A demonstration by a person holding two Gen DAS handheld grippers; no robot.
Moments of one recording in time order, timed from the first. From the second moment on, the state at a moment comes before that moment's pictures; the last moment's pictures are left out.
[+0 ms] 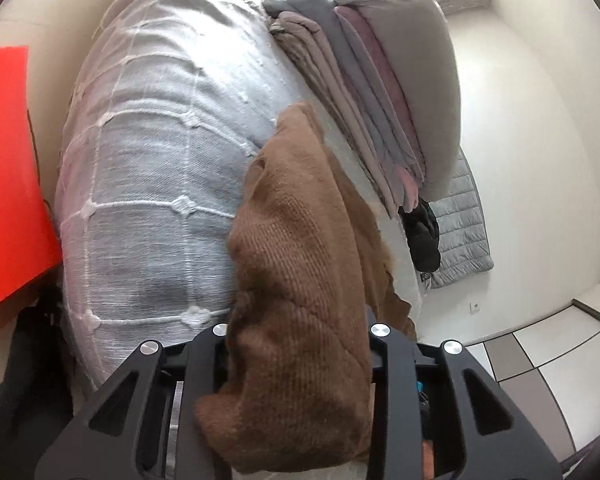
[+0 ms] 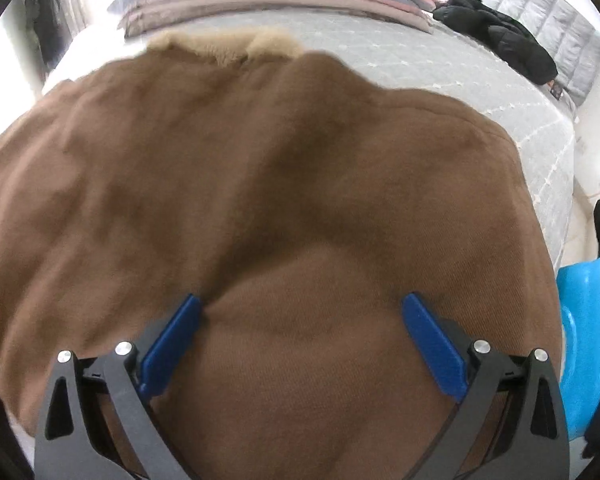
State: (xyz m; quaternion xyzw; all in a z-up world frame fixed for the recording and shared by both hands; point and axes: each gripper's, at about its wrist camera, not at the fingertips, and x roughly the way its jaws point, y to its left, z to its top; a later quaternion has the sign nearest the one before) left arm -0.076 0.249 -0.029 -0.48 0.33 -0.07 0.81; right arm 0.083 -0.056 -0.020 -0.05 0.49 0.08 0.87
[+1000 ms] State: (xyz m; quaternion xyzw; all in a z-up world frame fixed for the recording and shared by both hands) left arm -0.014 -0.175 0.071 -0.13 0.41 -0.32 0.84; right arm 0.092 -0.266 -0.077 0.62 0.42 0.38 0.54
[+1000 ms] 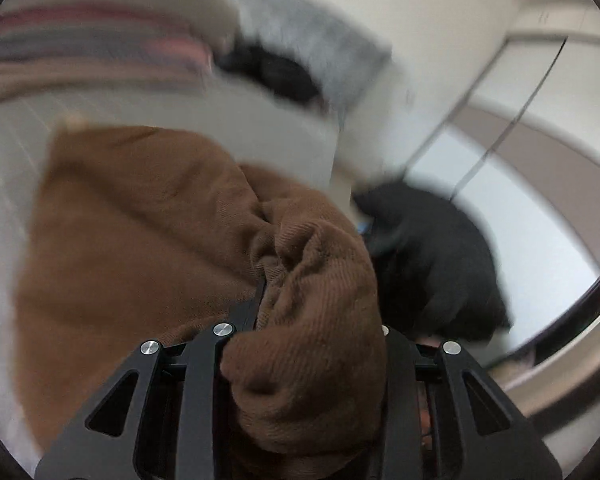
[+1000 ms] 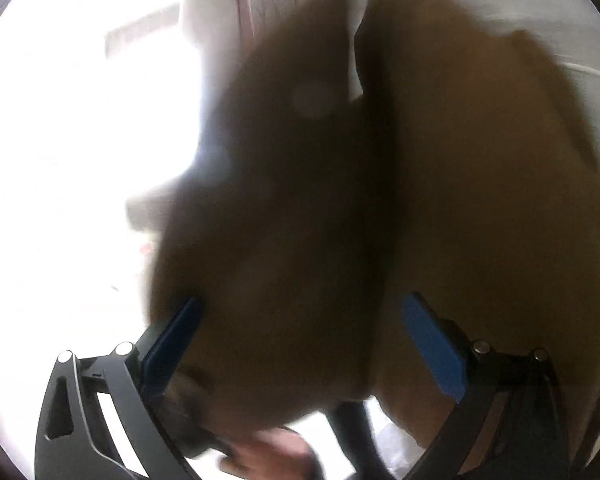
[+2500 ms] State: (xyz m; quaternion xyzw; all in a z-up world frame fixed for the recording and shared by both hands) left arm -0.085 0.003 0.086 -0.24 0.46 -0.26 0.82; right arm -0.025 -0.257 -0.049 0.38 0.50 0.37 0.68
